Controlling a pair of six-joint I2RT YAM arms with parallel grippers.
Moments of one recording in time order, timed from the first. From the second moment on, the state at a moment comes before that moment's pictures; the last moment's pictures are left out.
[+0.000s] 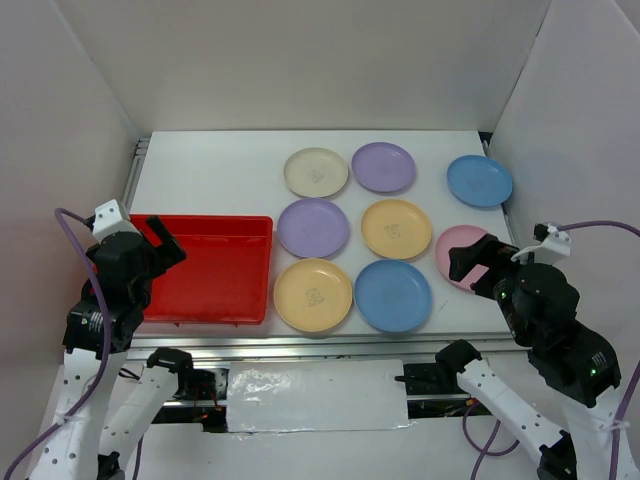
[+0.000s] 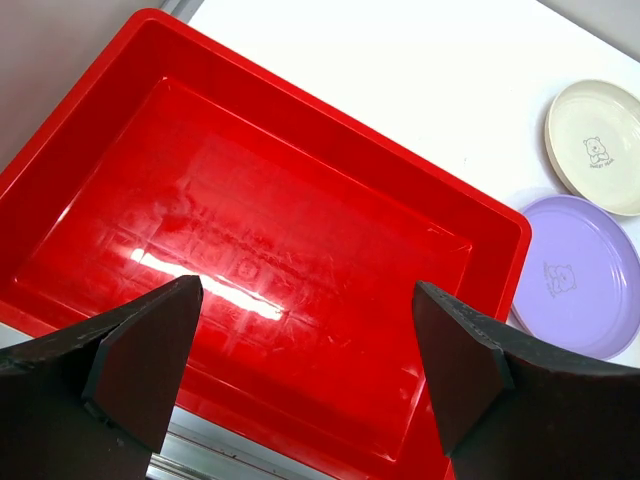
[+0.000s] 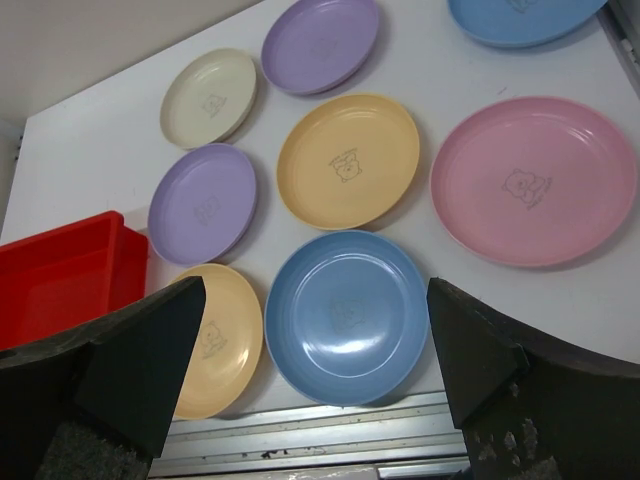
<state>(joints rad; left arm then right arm) -0.15 0.61 0.98 -0.84 -0.45 -0.48 0.49 0.48 1.19 -1.06 0.48 0.58</state>
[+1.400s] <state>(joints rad) -0.15 0.66 0.97 -0.84 -0.37 -0.47 0.60 1.76 1.05 -0.28 0.23 0.98</state>
